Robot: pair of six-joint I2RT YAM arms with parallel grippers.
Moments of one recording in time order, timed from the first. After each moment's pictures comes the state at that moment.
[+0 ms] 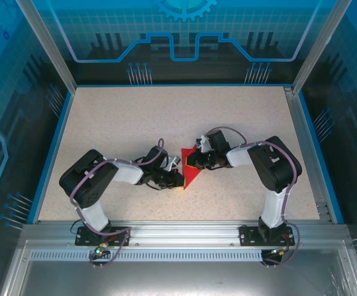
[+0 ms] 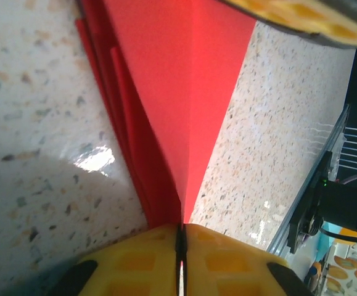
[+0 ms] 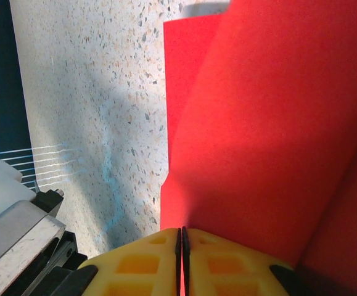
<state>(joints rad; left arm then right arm) -0.60 1.74 0.64 0.17 0.69 -0.76 0.48 1.91 0.85 0.16 -0.67 0.73</state>
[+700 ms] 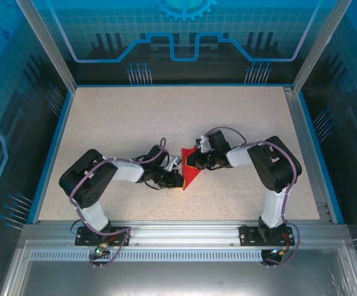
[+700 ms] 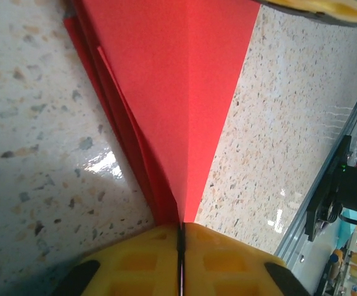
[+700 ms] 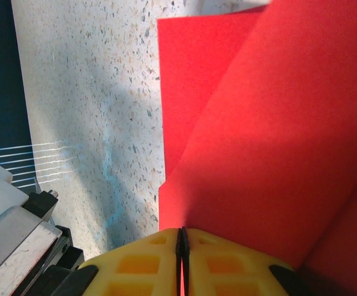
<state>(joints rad) -0.60 1.74 0.68 0.05 0.70 -0.65 0.48 1.91 0.85 0.16 -0.68 0.72</state>
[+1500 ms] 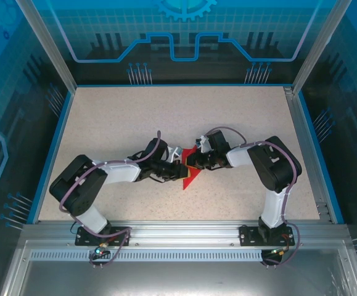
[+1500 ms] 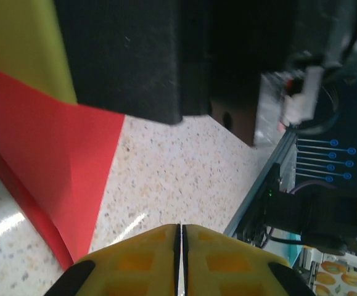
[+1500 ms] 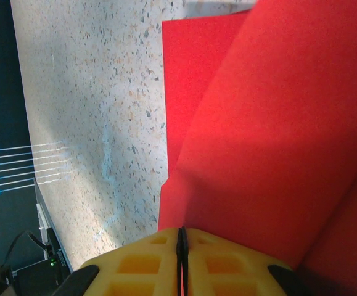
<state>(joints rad) -0.60 1.65 0.70 0.17 0.70 -0.84 0.48 1.91 0.84 0.16 -0.68 0.72</state>
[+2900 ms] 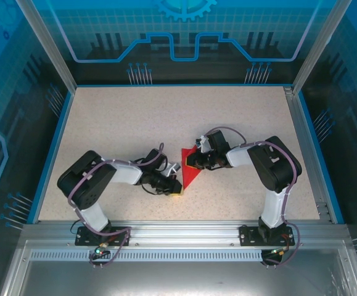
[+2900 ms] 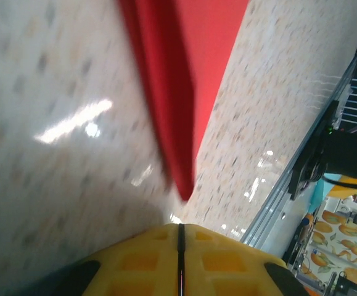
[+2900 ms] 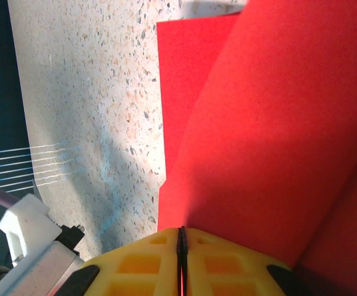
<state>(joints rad) -0.60 1.69 0.62 -0.01 0.80 -0.67 0.48 1.91 0.84 0.16 -0.67 0.73</state>
